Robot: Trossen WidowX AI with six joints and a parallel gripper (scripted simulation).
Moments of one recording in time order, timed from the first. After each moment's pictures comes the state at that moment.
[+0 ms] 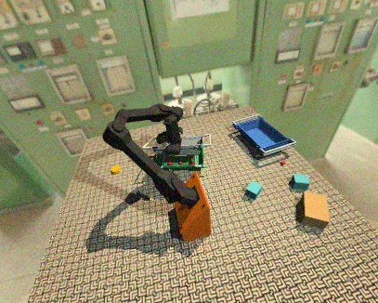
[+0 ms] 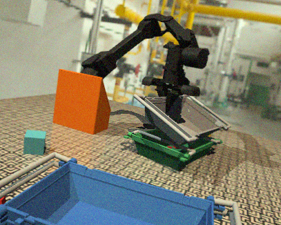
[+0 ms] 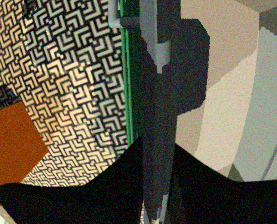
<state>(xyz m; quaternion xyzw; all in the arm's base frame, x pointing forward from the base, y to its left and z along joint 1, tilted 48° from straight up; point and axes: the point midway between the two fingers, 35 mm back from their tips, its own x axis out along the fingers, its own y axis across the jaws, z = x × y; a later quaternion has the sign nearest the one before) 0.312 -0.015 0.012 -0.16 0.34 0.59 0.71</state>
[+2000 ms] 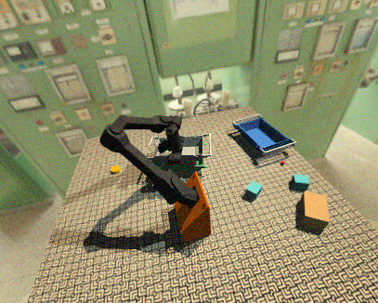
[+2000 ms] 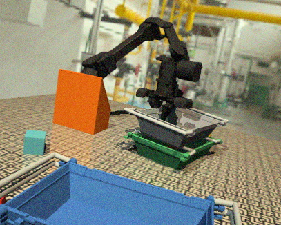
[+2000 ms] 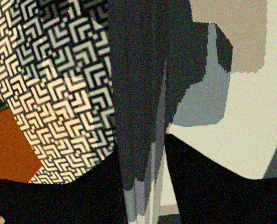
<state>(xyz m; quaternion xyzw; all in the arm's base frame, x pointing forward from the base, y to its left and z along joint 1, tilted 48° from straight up) 0.299 0.021 -0.014 -0.16 0.34 0.59 0.71</state>
